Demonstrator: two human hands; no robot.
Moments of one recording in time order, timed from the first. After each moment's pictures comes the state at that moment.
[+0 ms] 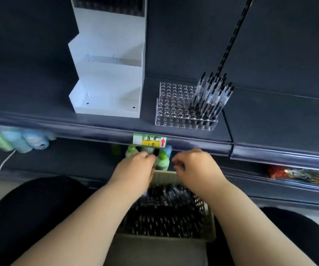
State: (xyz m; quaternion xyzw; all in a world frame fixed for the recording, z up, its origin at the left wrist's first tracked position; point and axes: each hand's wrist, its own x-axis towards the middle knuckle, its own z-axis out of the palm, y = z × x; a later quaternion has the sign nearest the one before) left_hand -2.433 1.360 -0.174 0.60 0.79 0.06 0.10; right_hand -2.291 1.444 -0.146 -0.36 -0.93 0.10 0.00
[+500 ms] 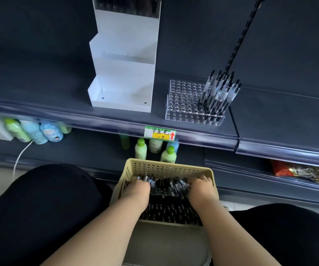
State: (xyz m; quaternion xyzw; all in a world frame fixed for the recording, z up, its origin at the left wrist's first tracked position) left_hand -2.422 1.330 -0.270 0.42 0.85 -0.07 0.31; right_hand -2.267 1.424 -0.251 -0.55 -0.80 0.16 -0.15
